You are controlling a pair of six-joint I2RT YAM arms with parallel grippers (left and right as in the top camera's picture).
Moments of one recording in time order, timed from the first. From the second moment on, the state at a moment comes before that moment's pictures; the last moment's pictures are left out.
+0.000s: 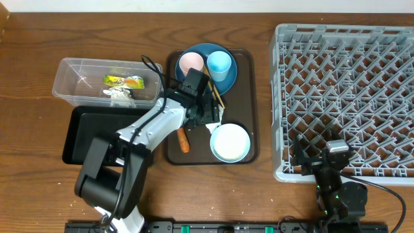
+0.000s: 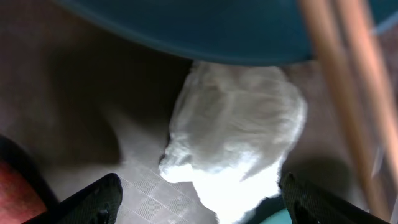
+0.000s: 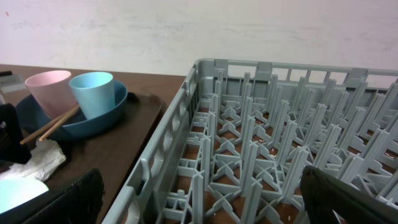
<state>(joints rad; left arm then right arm) -0.44 1.83 1.12 -0.53 0.15 -0.55 0.06 0.04 0.01 -0.06 -0.10 0.01</state>
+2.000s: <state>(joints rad) -0.41 1.82 1.12 -0.55 0.16 -0.52 0.06 0.04 0.01 -0.06 -0.10 0.01</state>
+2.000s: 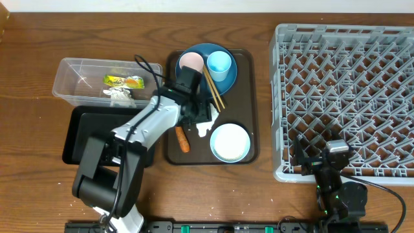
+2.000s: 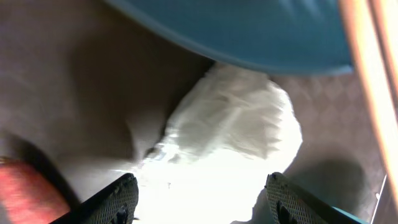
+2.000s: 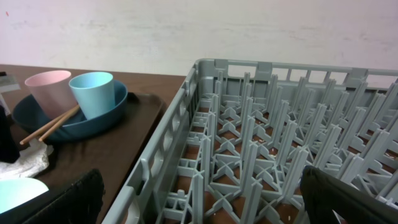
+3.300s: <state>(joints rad) -0.51 1.84 1.10 -0.48 -0.04 -0.51 0.06 0.04 0.01 -0.06 -0.10 0.01</state>
